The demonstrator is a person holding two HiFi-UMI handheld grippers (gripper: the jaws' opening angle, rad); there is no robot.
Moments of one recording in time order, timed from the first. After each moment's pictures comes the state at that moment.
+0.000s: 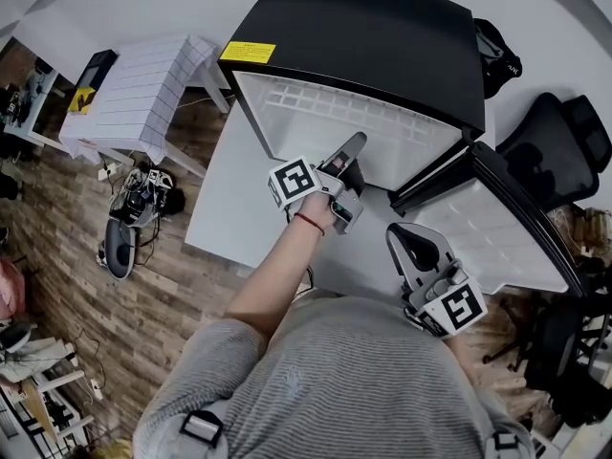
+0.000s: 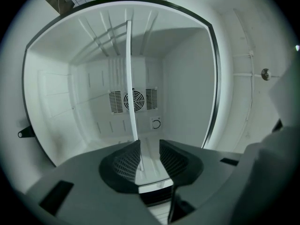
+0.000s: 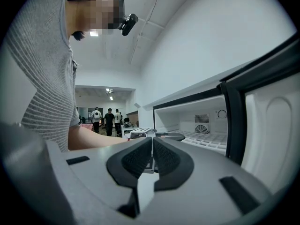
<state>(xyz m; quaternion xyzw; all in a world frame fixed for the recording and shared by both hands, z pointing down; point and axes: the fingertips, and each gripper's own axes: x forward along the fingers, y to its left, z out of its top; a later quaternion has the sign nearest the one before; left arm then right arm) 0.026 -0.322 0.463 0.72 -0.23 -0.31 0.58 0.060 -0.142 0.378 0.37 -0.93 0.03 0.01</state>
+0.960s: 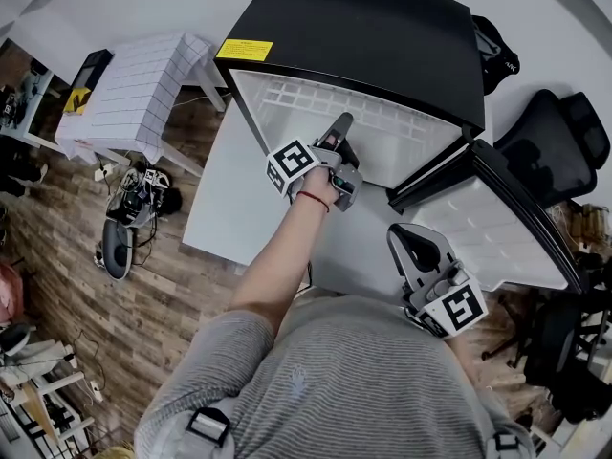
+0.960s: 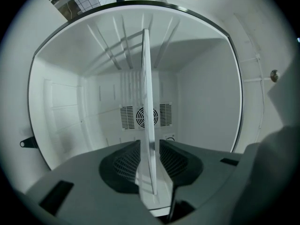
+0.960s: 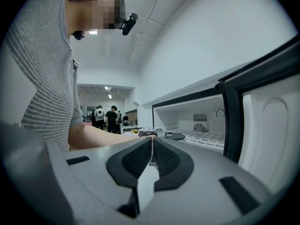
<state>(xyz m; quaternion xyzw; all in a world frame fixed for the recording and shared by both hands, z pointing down) 0.004 -0.373 0.491 0.67 -0.31 -0.34 0.58 0.061 -0.141 0.381 0.38 -0.93 0.03 0.02</state>
